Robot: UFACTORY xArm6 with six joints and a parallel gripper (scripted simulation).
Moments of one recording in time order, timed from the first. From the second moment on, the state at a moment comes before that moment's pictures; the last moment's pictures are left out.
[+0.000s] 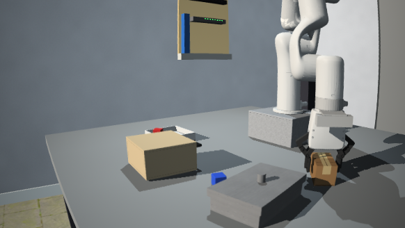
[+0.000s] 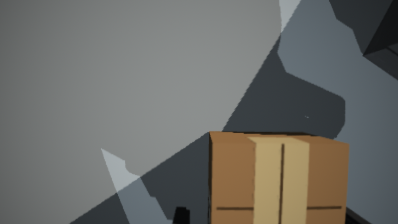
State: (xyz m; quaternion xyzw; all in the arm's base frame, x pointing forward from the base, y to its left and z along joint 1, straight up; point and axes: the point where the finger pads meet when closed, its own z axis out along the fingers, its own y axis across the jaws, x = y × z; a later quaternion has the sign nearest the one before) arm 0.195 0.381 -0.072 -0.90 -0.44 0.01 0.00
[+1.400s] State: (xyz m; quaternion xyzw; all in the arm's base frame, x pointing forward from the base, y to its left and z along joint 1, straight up) arm 0.195 0.380 -0.071 -0.90 -0.44 0.01 0.00
